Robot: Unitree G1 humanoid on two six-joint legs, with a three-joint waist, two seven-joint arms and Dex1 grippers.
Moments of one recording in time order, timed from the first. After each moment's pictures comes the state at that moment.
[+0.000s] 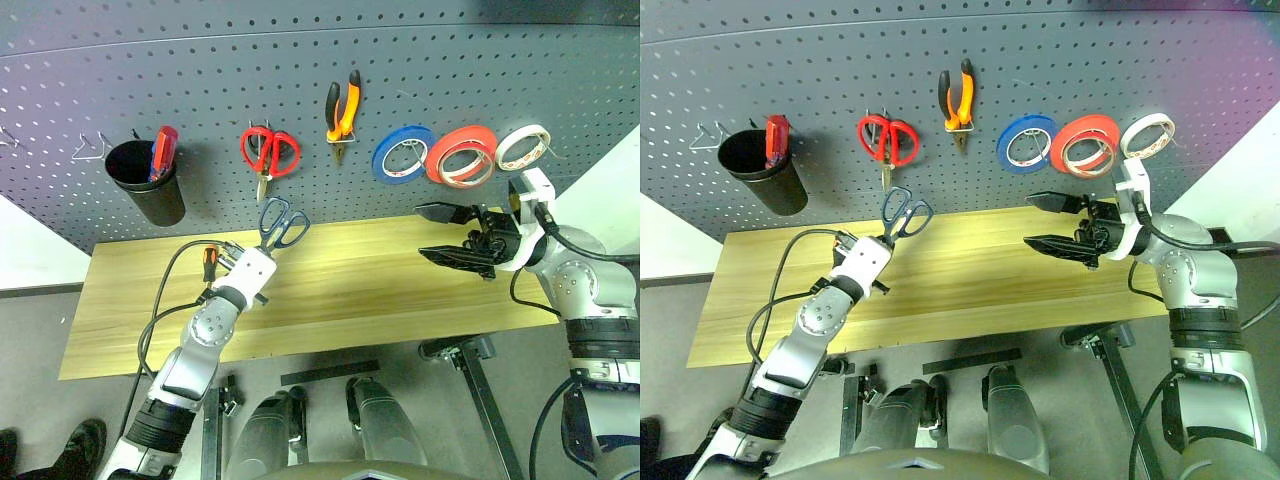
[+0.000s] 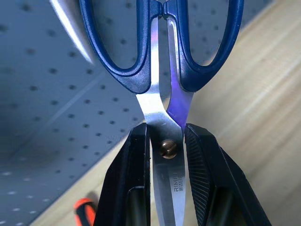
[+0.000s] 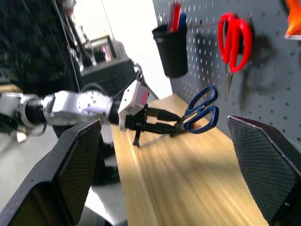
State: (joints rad) left arm -0.13 0.35 -0.18 -0.10 0.21 0.20 -0.15; right arm -0.52 -0.68 -0.14 0.23 0.68 0.40 1.48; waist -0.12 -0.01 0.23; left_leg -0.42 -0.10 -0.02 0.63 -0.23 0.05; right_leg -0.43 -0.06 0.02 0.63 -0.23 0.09
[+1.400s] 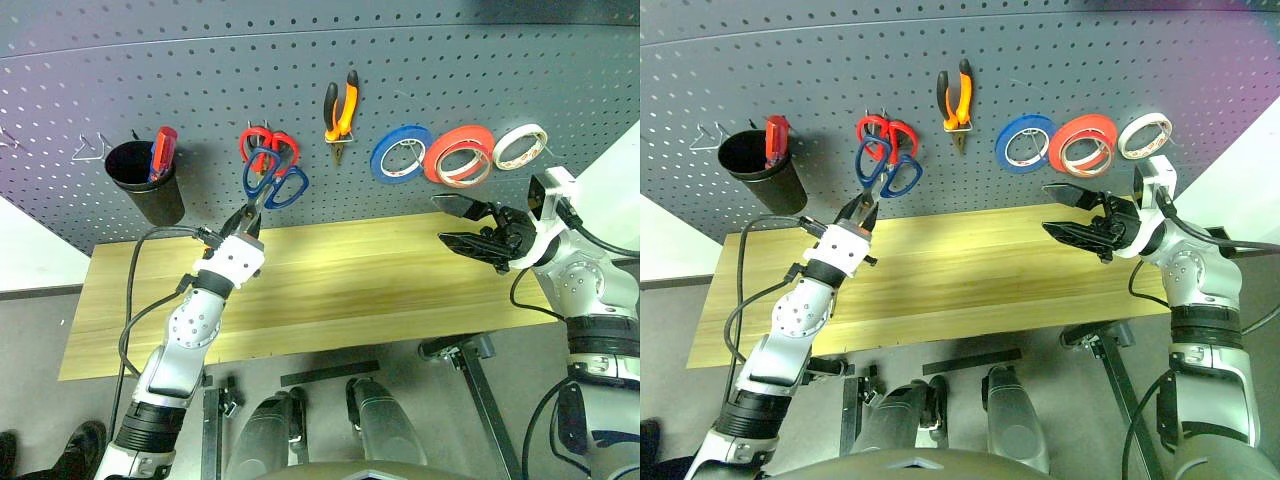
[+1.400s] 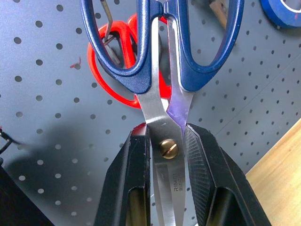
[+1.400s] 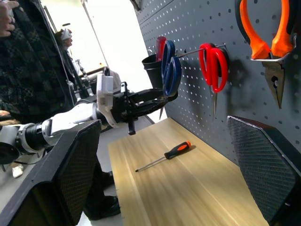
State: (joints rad) left arm -0.14 0.34 -0.08 -0.15 0.29 -0.11 -0.08; right arm -0.54 -0.65 -0.21 0.36 0.71 0.40 1.52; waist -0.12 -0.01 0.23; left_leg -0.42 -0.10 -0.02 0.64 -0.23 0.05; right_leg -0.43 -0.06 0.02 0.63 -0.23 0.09
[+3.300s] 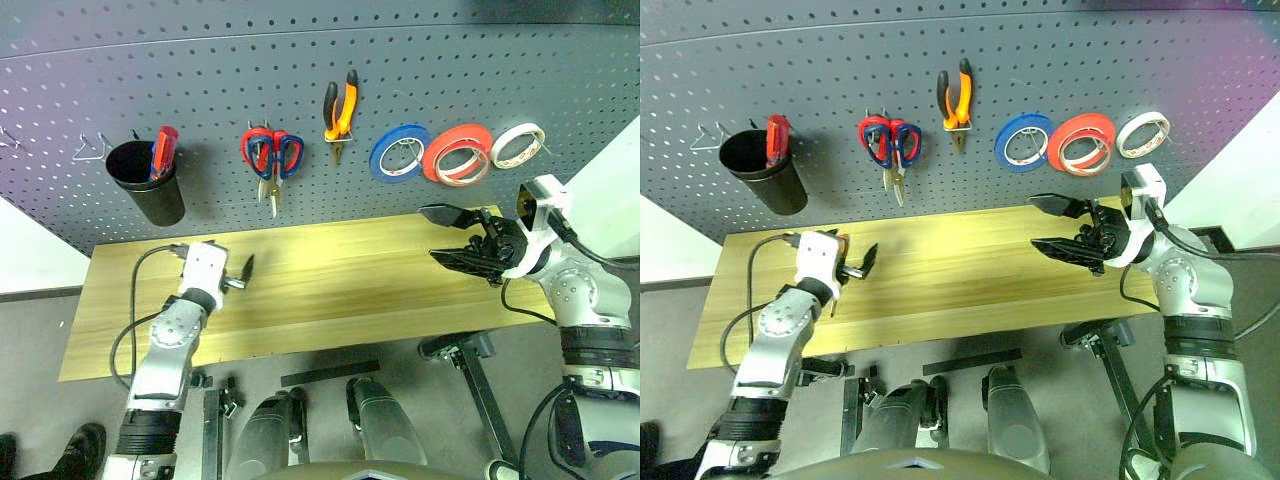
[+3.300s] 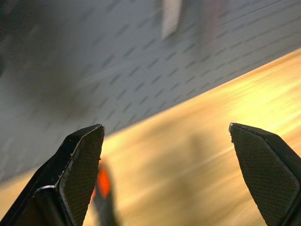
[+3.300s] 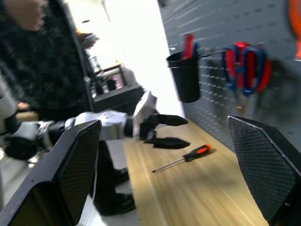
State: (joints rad) left arm -0.08 0.29 0.14 -0.06 -0.04 0.25 -0.25; right arm -0.48 -0.62 -0.17 0.21 0.73 0.40 1.54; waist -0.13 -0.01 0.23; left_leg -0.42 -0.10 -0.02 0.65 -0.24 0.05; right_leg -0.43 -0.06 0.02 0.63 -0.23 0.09
